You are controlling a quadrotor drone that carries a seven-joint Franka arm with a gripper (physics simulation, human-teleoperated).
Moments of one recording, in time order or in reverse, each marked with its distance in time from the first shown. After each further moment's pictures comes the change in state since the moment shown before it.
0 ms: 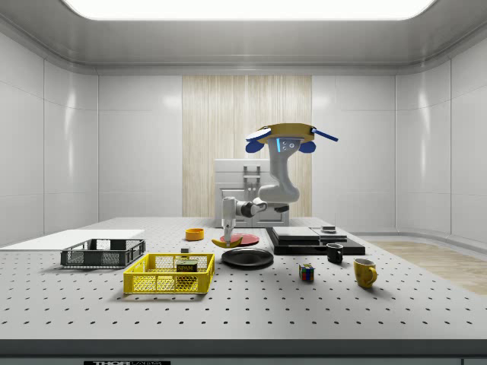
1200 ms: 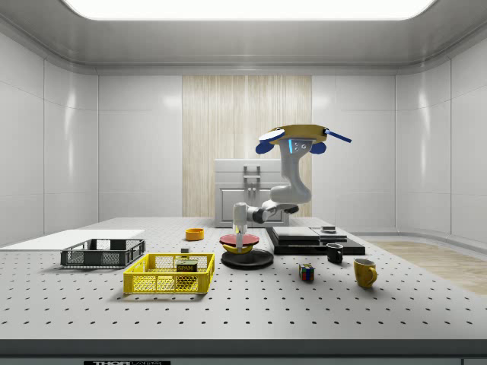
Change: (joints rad) arm -0.025 -0.006 -0.107 0.044 -0.099 0.056 0.000
